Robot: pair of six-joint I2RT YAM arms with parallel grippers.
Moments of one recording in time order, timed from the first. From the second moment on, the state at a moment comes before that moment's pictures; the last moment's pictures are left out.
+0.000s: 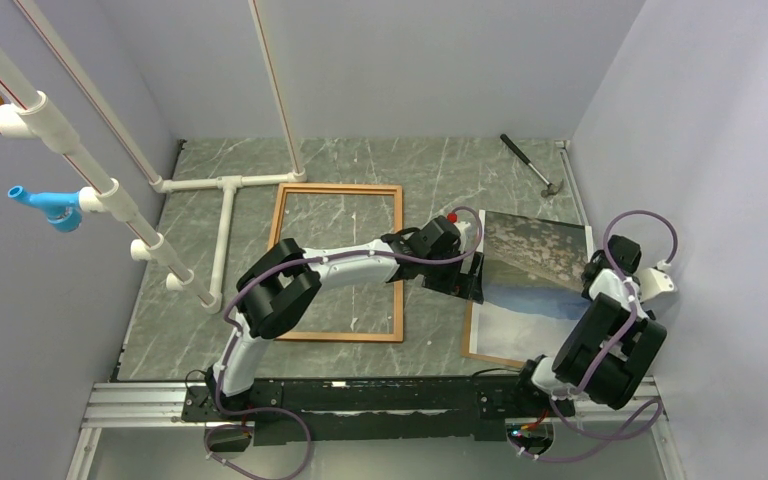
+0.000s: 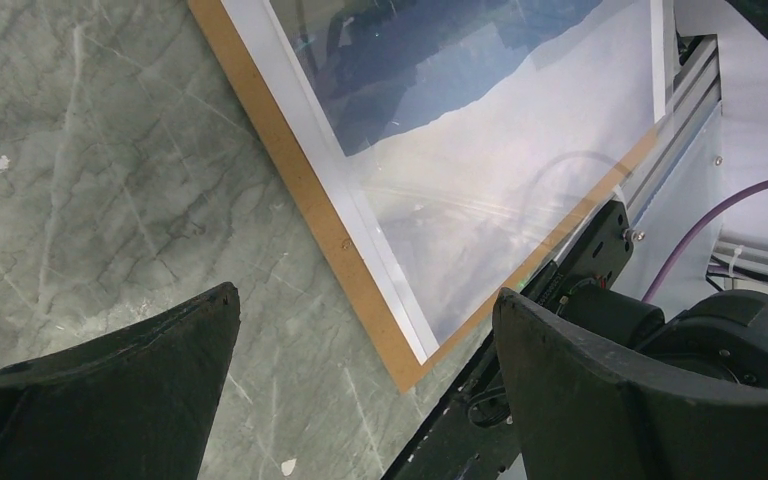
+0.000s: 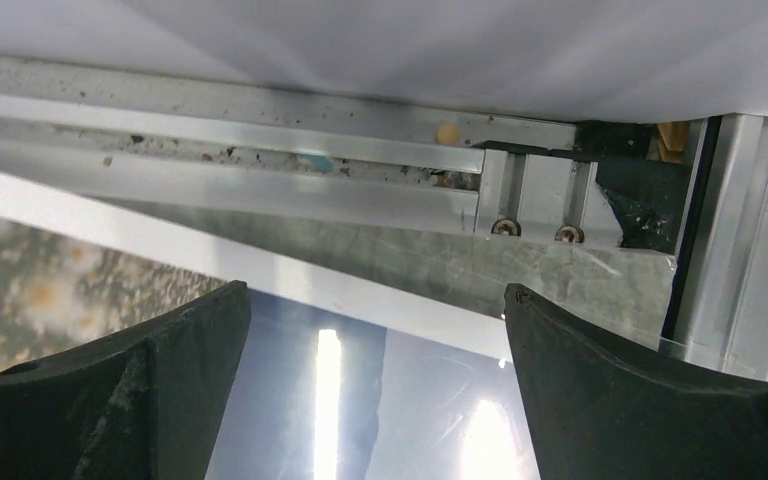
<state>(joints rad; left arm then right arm) -1.02 2.09 1.54 -0.21 0.30 -0.67 -0.60 1.32 0.65 -0.37 0.54 0.68</state>
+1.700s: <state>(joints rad) -0.92 1.95 1.32 -0.07 0.32 -0.70 -0.72 1.31 0.53 -0.06 0.12 0.79</state>
